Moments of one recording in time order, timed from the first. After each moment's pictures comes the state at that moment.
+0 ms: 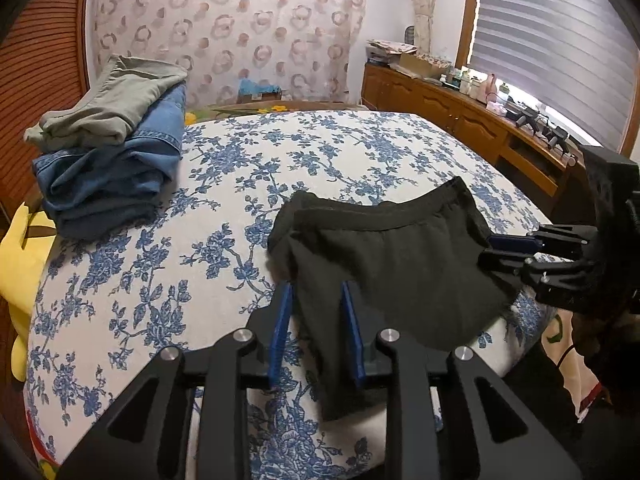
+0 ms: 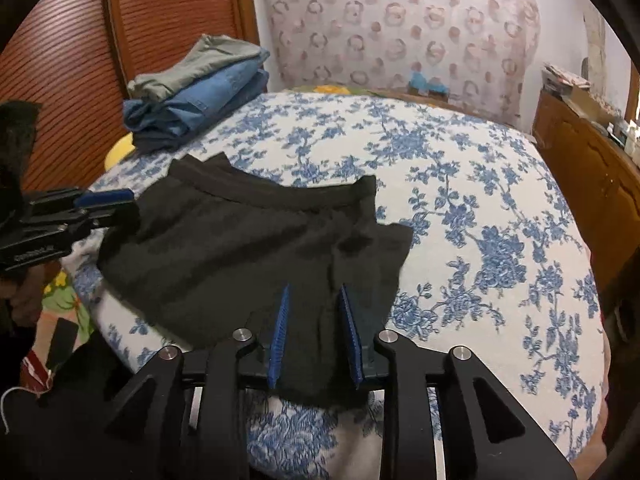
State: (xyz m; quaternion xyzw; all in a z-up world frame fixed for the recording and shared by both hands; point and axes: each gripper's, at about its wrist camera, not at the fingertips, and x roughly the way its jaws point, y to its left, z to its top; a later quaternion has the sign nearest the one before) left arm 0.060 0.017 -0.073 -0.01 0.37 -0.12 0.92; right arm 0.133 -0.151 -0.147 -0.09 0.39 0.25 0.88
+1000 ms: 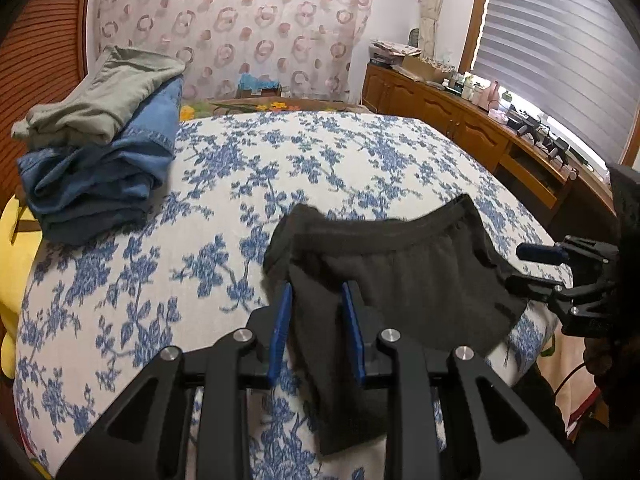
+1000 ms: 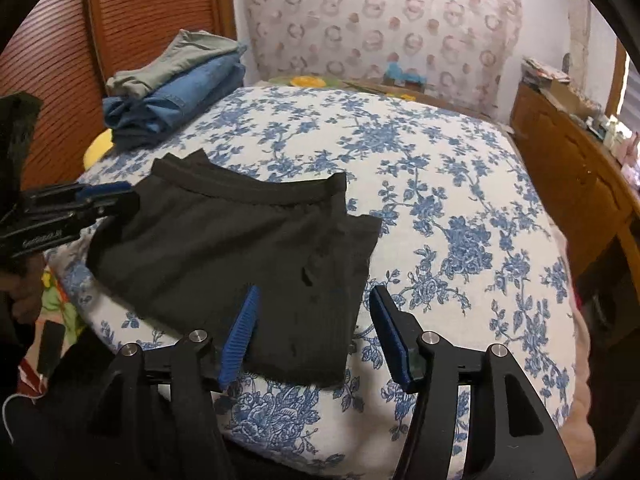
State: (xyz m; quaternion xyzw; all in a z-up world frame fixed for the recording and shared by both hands) left arm 0.087 0.017 -0.073 -0.03 0.38 -0.13 0.92; right arm 0.126 -0.158 -0.131 -0.09 0.40 0.21 0.89
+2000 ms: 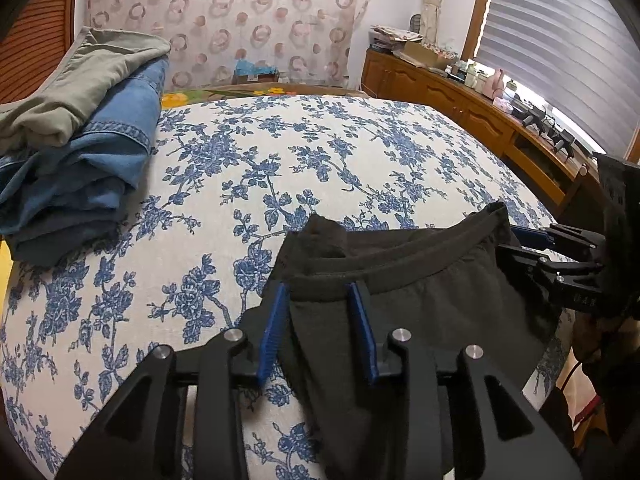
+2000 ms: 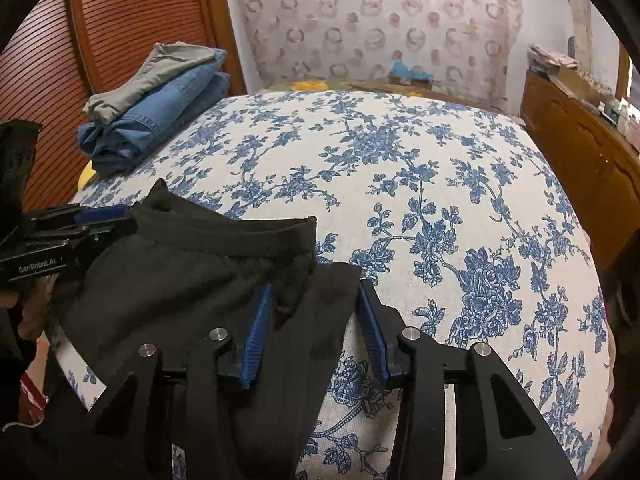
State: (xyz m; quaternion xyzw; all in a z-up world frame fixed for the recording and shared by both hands) left arm 0.129 0.016 -0.096 -0.03 0.41 -0.13 0.90; right arm 0.185 -0.165 -0.154 -0.06 0.39 0.22 0.89
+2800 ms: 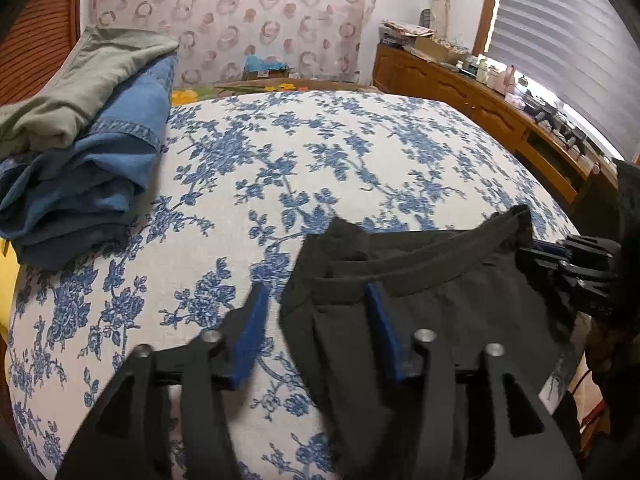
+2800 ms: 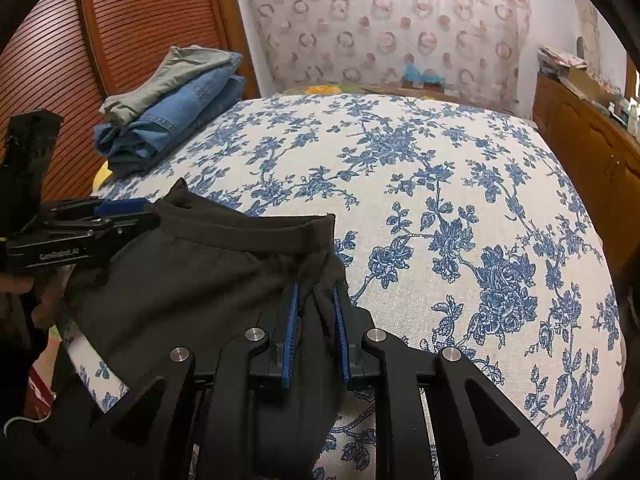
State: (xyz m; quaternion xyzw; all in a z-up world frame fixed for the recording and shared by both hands) left arm 0.138 0.023 -0.100 -0.02 0.42 -0.11 0.90; right arm 0.180 -0.163 -0.154 -0.05 0.39 0.25 0.89
